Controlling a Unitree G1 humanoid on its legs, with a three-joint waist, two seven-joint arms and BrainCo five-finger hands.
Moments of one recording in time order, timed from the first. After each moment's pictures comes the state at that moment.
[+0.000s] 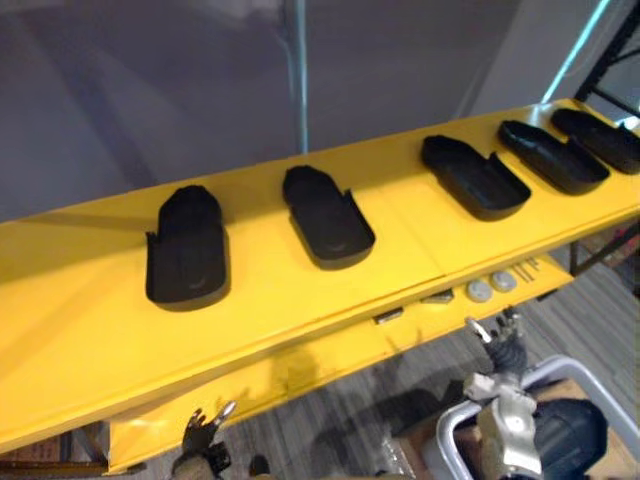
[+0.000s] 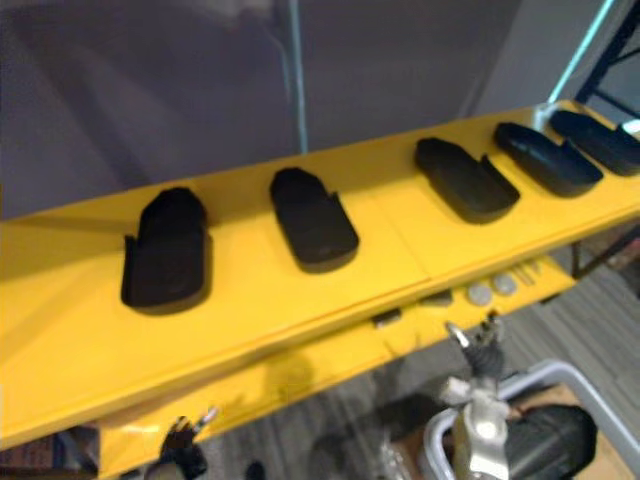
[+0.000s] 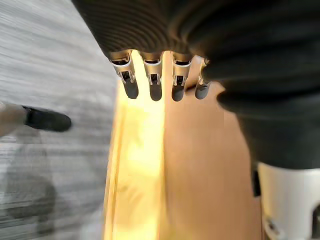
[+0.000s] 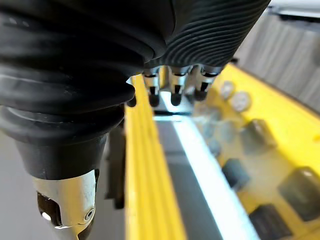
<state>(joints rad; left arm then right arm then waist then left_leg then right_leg) 0.10 0.12 0.14 0.84 -0.25 -0.07 0.09 0.10 -0.14 -0.23 0.31 0.26 -0.33 -0.18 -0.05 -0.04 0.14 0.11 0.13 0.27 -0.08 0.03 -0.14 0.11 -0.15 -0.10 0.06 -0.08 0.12</state>
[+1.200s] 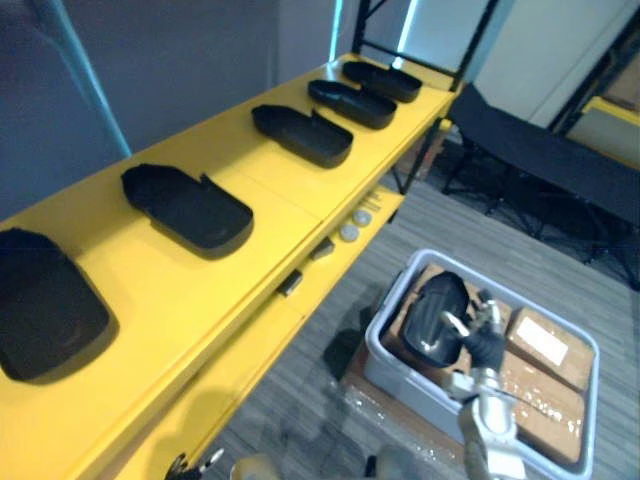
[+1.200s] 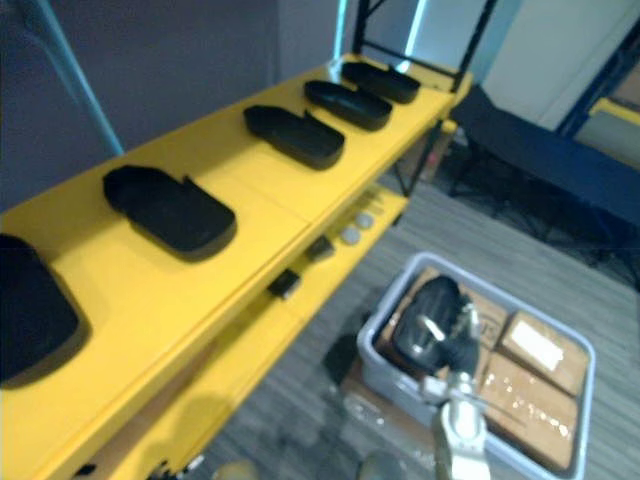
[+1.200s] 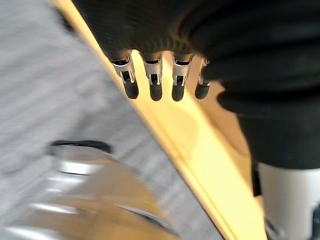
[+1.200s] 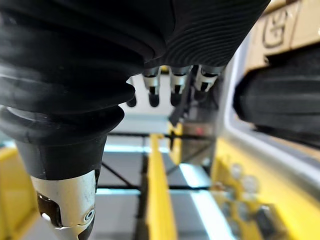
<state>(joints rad) 0.31 0.13 0.21 0.87 -0.24 -0.05 0.11 0.12 -0.09 -0.07 0.21 0.22 -0.34 -0.22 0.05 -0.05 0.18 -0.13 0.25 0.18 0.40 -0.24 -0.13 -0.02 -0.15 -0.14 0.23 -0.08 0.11</state>
